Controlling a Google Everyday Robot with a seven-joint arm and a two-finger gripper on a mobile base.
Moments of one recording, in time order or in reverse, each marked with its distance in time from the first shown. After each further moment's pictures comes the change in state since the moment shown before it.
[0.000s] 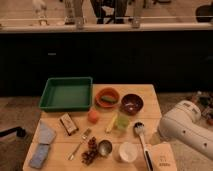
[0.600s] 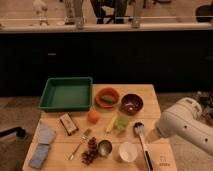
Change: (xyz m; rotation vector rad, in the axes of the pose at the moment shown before) arm 0.025 -0.011 -0.005 0.056 0.061 -0.112
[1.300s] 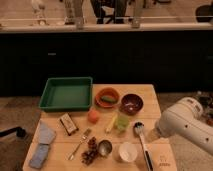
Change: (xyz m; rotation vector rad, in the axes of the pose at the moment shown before) arm 0.004 -0.003 -0.002 0.029 0.014 -0.018
